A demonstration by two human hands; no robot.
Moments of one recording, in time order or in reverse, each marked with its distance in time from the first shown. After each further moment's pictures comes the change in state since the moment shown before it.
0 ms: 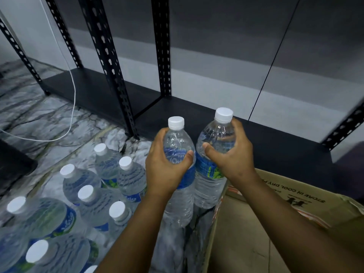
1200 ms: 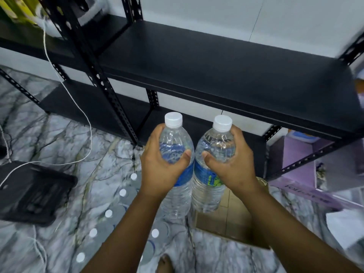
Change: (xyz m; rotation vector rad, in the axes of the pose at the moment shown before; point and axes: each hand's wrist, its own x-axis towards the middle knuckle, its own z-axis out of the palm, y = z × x) left_hand 0.155 0.368 -0.159 -0.113 -0.287 -0.098; right_hand 0.111 -0.386 -0.126 0.007 0.017 0.267
